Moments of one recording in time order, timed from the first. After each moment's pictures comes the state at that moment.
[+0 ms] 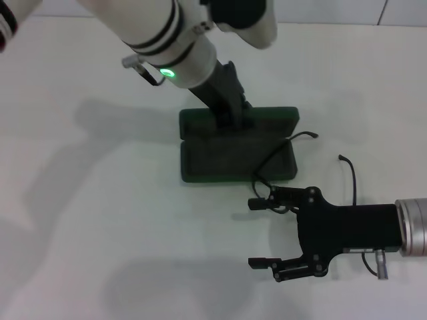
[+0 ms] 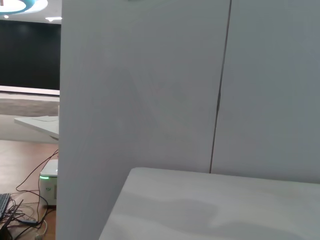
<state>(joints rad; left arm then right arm) -0.90 -2.09 1.47 1.06 2.47 1.33 -2.01 0.55 2.00 -1.74 -0.41 -1.10 -1.46 0.72</state>
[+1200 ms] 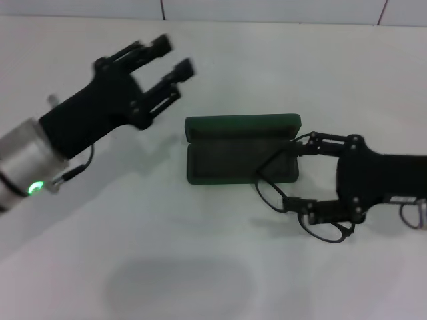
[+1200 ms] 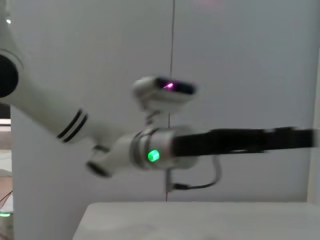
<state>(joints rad) -0.28 -2.09 1.23 0.56 0.96 1.51 -0.90 0.52 1.93 -1.58 -0.52 -1.13 -1.52 0.91</state>
